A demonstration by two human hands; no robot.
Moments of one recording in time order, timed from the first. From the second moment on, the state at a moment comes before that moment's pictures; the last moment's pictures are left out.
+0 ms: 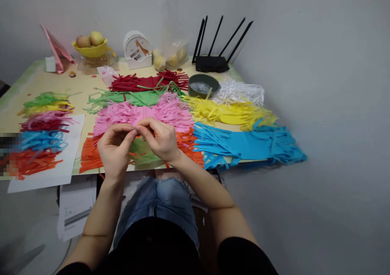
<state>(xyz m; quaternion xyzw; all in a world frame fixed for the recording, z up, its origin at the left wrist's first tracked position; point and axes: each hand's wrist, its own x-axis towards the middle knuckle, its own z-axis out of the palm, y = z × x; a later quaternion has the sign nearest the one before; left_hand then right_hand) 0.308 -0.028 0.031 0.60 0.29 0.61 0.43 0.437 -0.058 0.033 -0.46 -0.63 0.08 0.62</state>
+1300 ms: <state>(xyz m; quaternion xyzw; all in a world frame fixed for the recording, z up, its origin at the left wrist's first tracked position) 0.301 -0.035 0.035 0.61 0.27 0.61 0.43 0.442 -0.071 0.044 -0.45 -0.57 0.29 0.62</state>
